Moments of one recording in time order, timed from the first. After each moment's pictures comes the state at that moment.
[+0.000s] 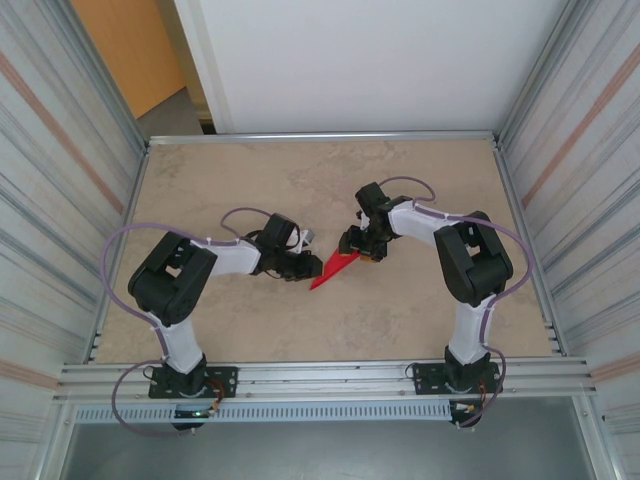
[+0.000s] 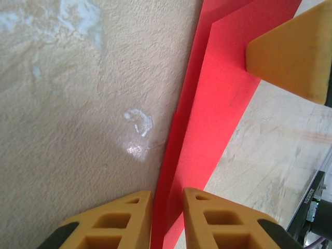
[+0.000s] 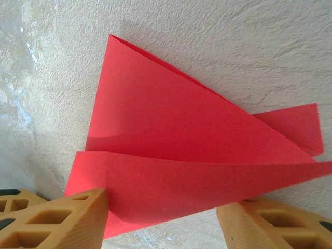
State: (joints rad) left arm -0.59 1.81 0.86 -0.04 0.56 -0.60; right arm 0.49 1.93 1.22 -0.62 -0.30 0.60
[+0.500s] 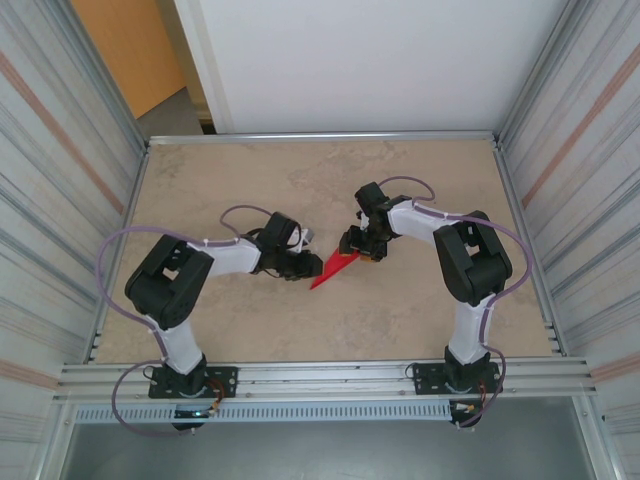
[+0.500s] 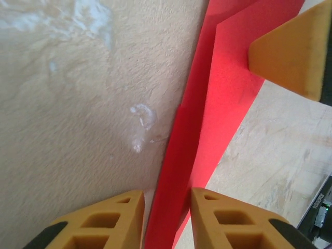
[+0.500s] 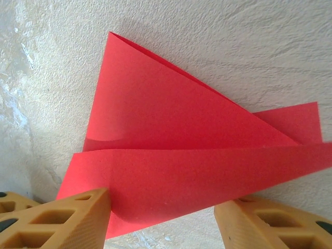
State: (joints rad) left arm -0.60 1.77 0.88 -0.13 0.51 -0.60; right arm 0.49 1.94 1.23 -0.63 -0.29 0.60
